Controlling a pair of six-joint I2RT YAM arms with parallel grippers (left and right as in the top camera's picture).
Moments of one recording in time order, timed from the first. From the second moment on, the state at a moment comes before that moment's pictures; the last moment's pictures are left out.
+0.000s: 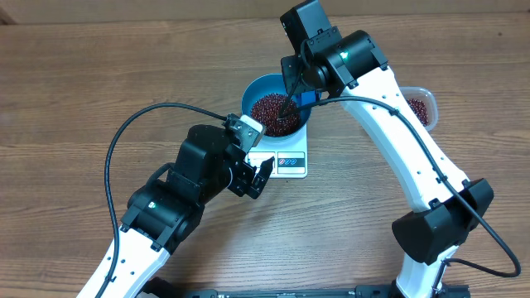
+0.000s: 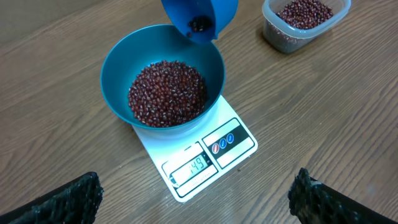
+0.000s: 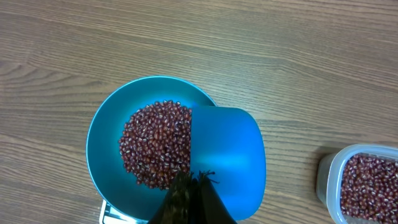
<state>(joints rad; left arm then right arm) -0.54 1.07 0.97 -0.58 0.07 0.03 0.52 1.96 2.09 -1.19 0.17 0.28</state>
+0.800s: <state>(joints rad) -0.54 1.07 0.97 -0.58 0.07 0.03 0.52 1.96 2.09 -1.19 0.16 0.28</state>
